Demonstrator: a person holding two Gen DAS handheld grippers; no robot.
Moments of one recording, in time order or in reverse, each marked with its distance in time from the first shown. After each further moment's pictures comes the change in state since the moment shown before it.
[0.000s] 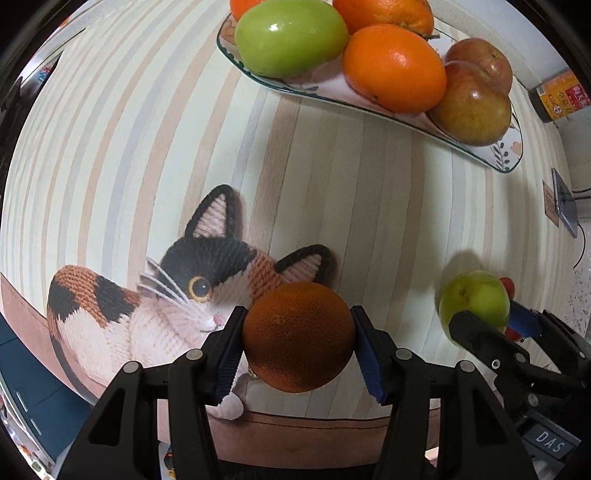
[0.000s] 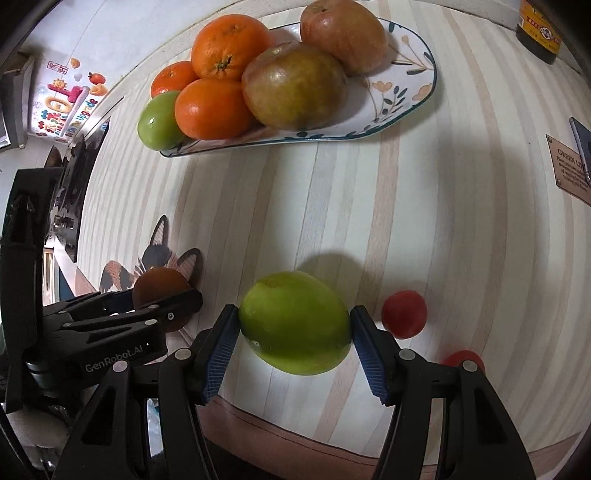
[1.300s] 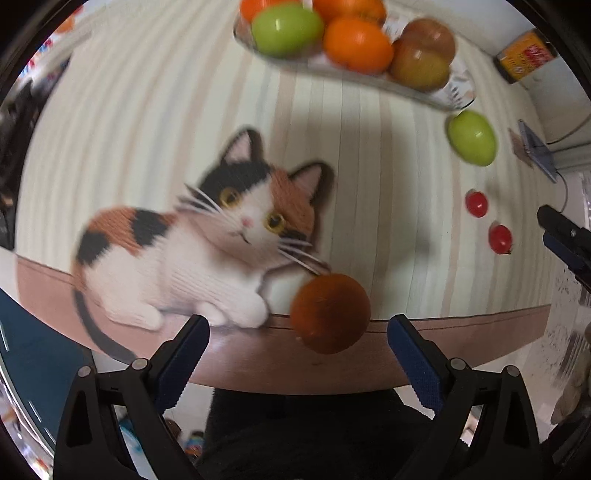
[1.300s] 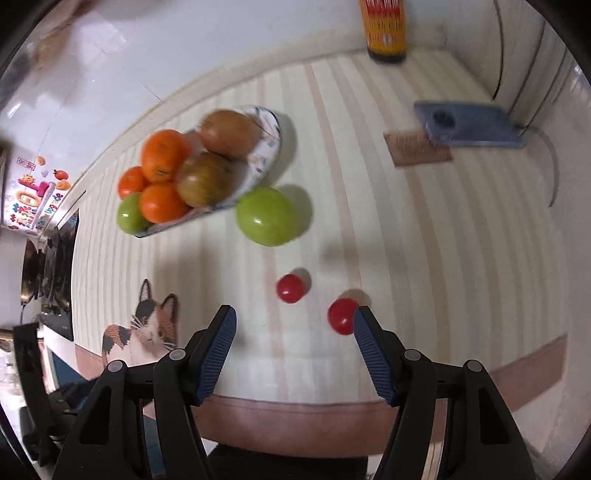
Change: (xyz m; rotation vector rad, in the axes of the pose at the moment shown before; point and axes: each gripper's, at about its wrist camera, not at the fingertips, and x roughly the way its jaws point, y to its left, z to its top) left arm -0.043 0.014 -0.076 0.068 0.035 0.003; right arm -0.089 -0.057 -0.045 0.274 -0.193 -0.107
